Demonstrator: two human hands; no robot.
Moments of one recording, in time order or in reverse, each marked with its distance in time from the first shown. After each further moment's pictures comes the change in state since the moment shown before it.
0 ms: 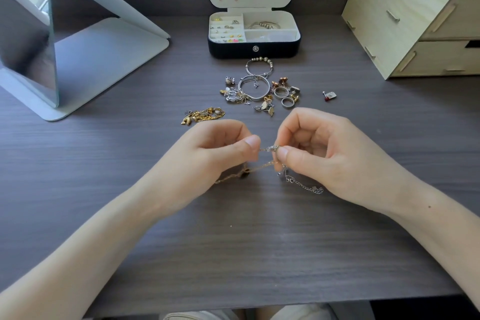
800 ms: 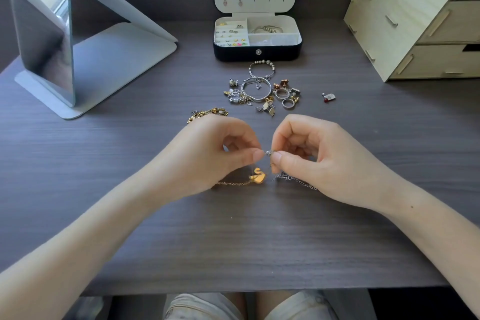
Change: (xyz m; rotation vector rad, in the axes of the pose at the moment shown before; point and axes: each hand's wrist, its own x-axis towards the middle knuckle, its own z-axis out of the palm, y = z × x) left_hand 0.004 0.011 -0.001 0.477 0.044 0.021; right_hand -0.003 0.000 0.002 -0.102 -0.042 -0.023
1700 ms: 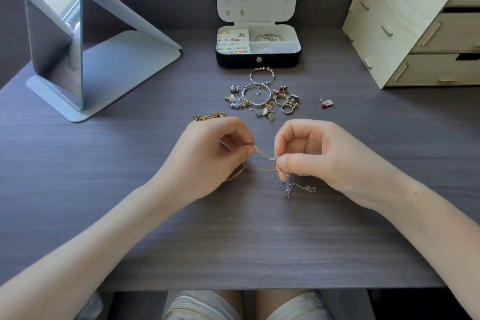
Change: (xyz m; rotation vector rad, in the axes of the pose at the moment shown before) left_hand -0.001 -0.010 0.012 0.039 0.280 0.112; right_hand -0.001 -0.008 -0.006 0.229 -0.031 0.156
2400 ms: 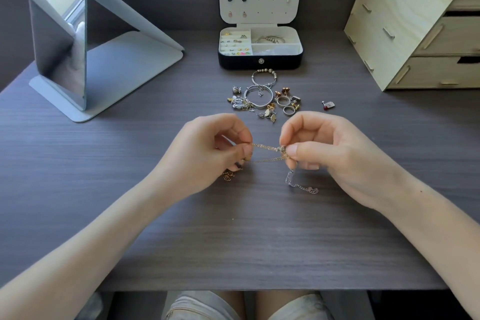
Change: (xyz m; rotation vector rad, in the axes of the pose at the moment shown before) left_hand 0.001 0.001 -0.009 -0.241 -0.086 -0.206; right_hand 0.003 0.005 -0.006 0.096 0.023 -0.083
